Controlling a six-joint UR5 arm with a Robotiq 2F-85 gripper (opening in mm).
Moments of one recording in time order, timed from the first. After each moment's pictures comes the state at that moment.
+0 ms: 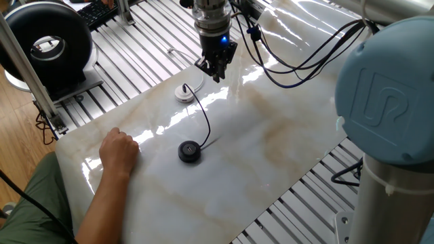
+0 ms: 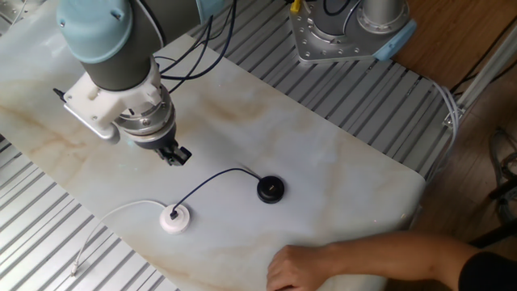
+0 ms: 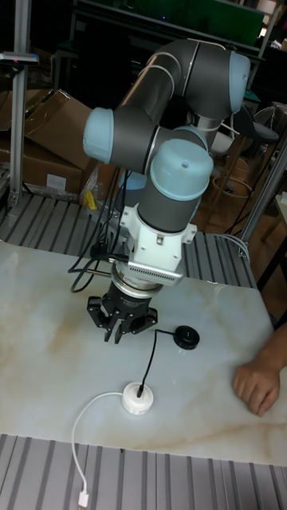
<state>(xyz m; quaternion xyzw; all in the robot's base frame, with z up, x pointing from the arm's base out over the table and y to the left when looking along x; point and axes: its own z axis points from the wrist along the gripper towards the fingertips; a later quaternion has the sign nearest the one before) 0.604 -0.021 0.078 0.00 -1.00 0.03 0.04</state>
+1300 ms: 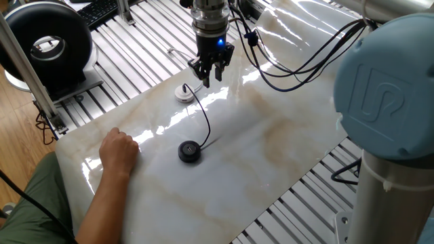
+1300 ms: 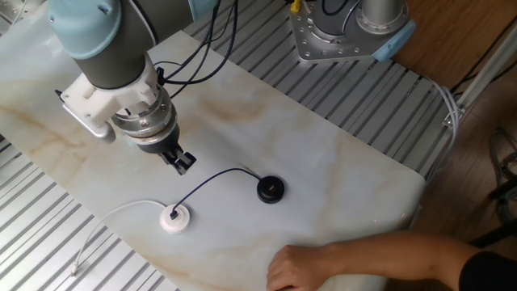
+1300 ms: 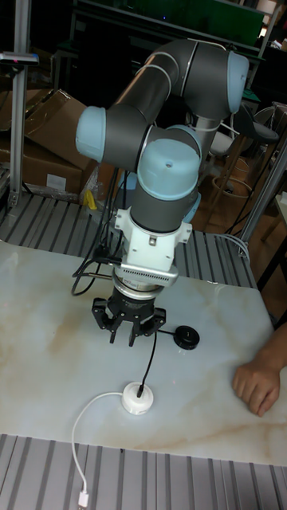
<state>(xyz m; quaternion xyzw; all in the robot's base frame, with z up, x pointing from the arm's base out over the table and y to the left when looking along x) 0.601 -0.005 0.074 -0.01 -1.00 -0.01 0.04</state>
